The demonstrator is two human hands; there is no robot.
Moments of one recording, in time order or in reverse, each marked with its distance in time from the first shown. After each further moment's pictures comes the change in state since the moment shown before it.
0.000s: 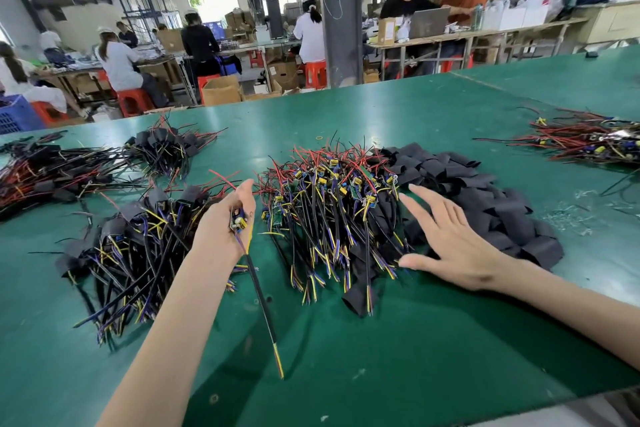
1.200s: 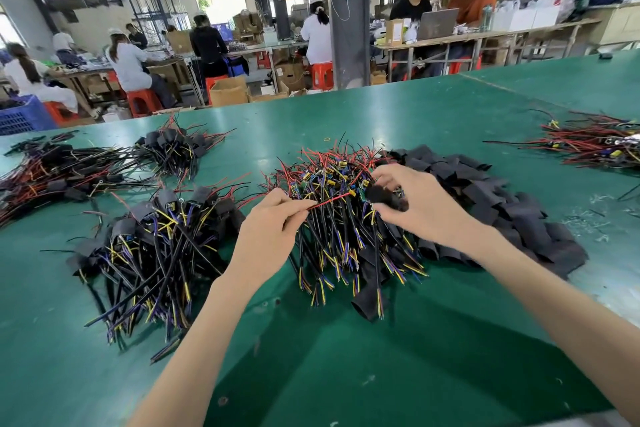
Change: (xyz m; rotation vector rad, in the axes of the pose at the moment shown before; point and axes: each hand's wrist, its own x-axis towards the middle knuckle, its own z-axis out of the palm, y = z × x) left_hand -0.009 -0.026 -0.003 1.236 -0.243 1.001; right_hand 0.072 -0.038 -0.029 0.404 0.225 0.004
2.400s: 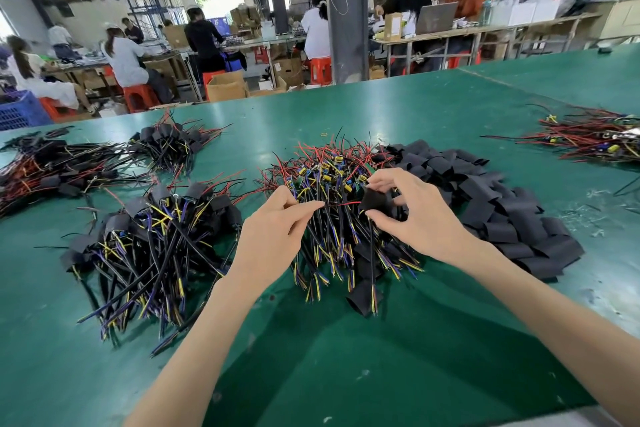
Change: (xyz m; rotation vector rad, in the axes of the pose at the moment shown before) left_hand -0.009 0.014 0.005 0.068 0.058 0.141; right_hand -0.022 -0.002 0.013 0.134 0.123 -0.050
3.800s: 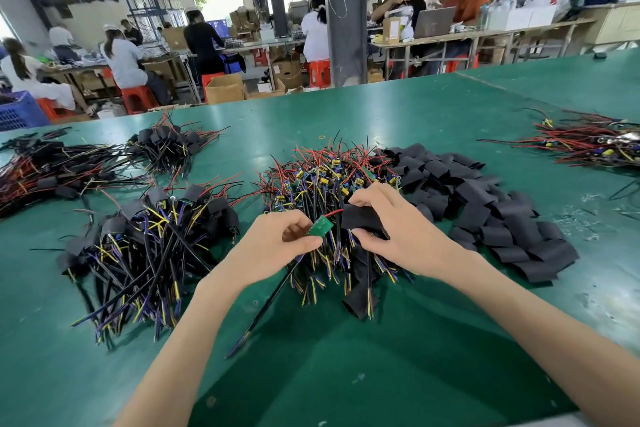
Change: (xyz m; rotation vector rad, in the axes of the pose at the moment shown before) left_hand 0.004 -0.013 -0.003 -0.364 -0.449 -0.299; right_hand -0.003 -0.015 0.008 -0.149 -0.135 -0.180
